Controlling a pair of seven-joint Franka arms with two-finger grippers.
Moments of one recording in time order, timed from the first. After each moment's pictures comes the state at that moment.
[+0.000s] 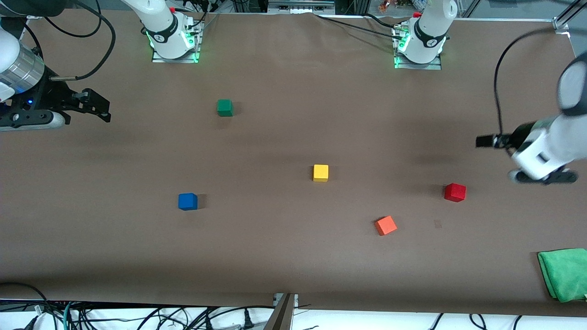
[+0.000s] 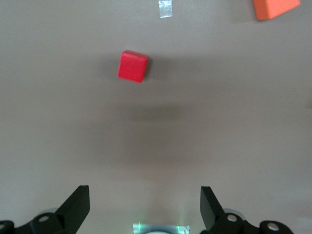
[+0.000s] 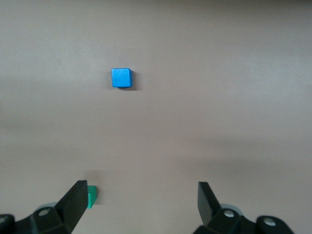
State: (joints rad) left arm 0.11 0.41 -0.13 -1.42 0.05 1.48 -0.03; right arm 0.11 0.03 0.00 -1.60 -0.01 1.64 0.04
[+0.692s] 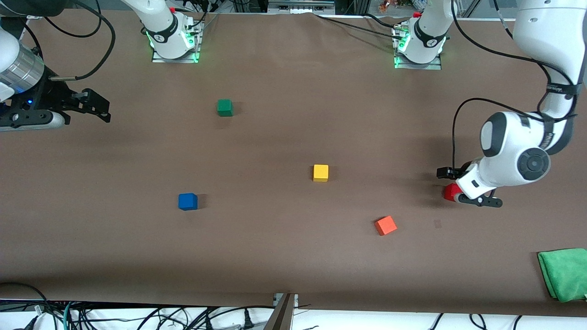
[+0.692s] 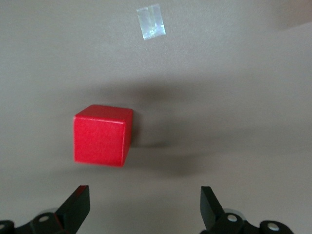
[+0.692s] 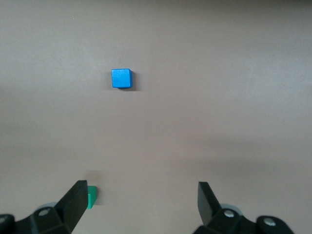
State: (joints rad) left arm 0.13 0.48 -0.13 -1.88 0.10 2.19 0.09; right arm 0.11 0.03 0.00 -1.60 -0.01 1.64 0.04
